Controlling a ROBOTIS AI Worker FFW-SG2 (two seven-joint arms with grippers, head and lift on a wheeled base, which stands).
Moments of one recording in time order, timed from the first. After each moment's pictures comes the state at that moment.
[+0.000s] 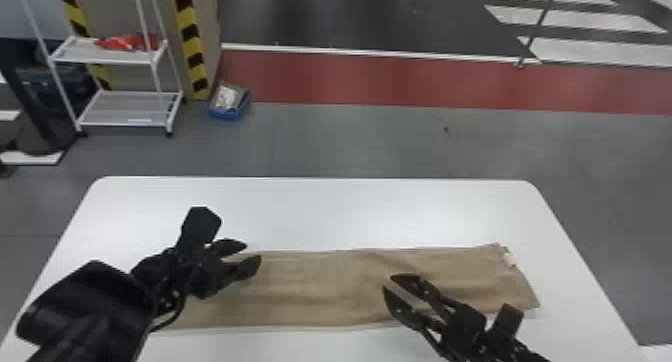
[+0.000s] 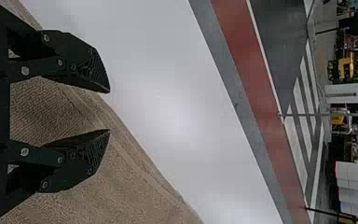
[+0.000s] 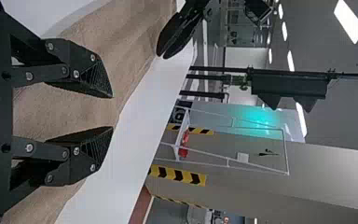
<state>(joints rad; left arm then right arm) -0.24 0.30 -0.42 -1.14 0.08 0.26 -0.42 -0.04 -0.10 -0.25 -0.73 0.11 -0.79 0.97</state>
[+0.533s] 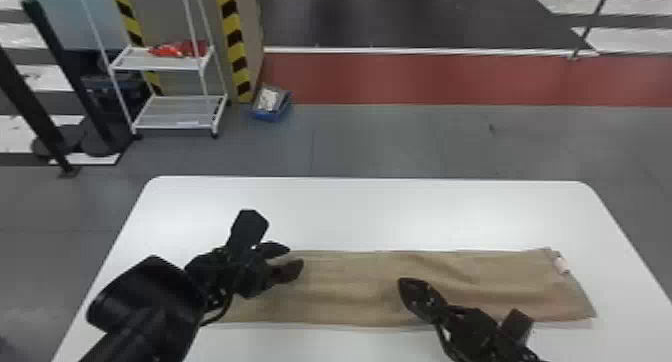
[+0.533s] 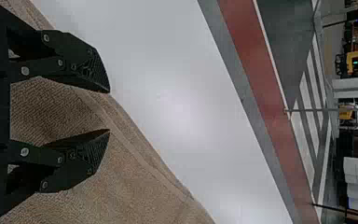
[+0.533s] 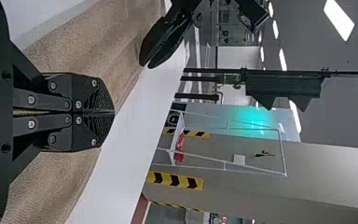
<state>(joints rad) -0.24 0.30 -0.44 -1.13 0.07 0.28 -0.44 -0.09 -0.05 -0.14 -0.62 0.14 -0.84 0.81</state>
